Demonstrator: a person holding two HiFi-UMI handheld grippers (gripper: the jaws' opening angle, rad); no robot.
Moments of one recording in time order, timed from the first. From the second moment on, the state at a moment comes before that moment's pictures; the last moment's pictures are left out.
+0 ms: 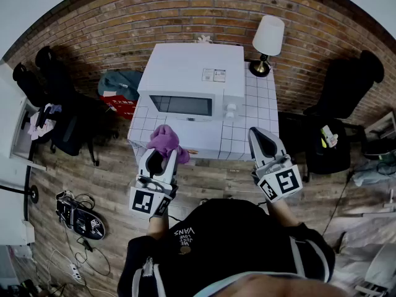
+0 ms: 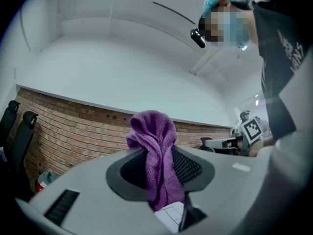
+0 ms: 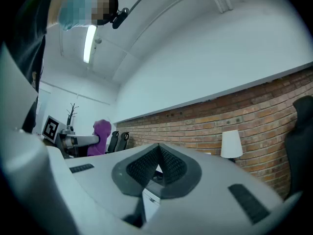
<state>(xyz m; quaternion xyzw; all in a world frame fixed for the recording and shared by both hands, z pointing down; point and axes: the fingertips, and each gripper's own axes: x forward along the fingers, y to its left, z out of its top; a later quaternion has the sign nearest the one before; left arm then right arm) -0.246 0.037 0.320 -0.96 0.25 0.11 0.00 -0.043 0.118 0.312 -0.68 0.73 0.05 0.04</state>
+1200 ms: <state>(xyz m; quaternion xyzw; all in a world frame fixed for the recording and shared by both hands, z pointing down) -0.156 -0.077 0.316 -0.98 0.17 0.08 0.01 0.039 0.017 0.323 -0.69 0.72 0.03 0.06</state>
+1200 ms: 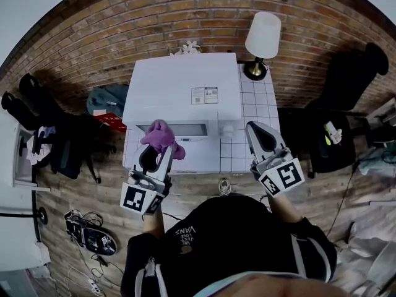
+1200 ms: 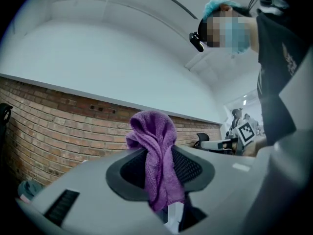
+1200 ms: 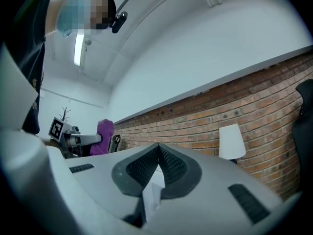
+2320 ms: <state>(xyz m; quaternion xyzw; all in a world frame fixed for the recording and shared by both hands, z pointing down) -0.001 -0.151 0.307 -0.92 -0.10 -0.13 0.34 0.084 -0.033 0.334 -0.74 0.66 0.02 0.08</state>
